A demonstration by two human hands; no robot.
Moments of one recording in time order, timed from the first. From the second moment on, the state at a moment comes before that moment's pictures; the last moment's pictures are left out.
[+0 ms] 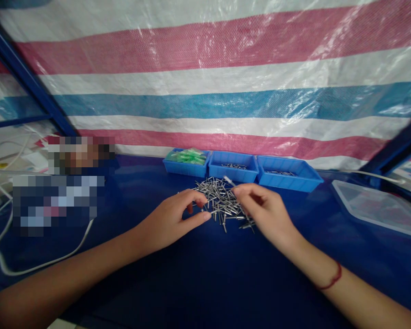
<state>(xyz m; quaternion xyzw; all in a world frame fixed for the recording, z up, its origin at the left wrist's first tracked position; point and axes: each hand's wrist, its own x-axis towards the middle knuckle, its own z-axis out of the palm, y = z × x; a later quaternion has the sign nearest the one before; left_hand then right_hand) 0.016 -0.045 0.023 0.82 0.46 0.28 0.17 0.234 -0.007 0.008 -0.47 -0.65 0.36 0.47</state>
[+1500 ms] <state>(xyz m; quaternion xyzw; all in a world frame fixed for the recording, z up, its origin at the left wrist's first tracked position) 0.024 -0.050 0.019 0.86 0.41 0.27 0.13 0.215 -0.041 0.003 -0.35 -0.83 0.18 0.40</state>
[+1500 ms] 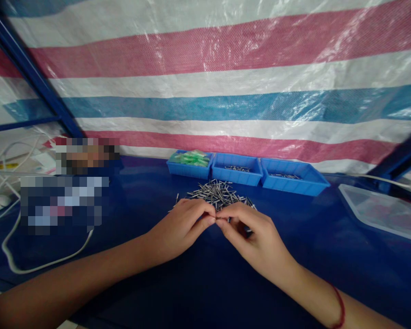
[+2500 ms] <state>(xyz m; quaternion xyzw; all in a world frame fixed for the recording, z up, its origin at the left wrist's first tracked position) 0.027 -0.046 0.013 0.83 0.38 0.34 0.23 0.216 -0.041 0.003 -0.37 -0.77 0.28 0.44</state>
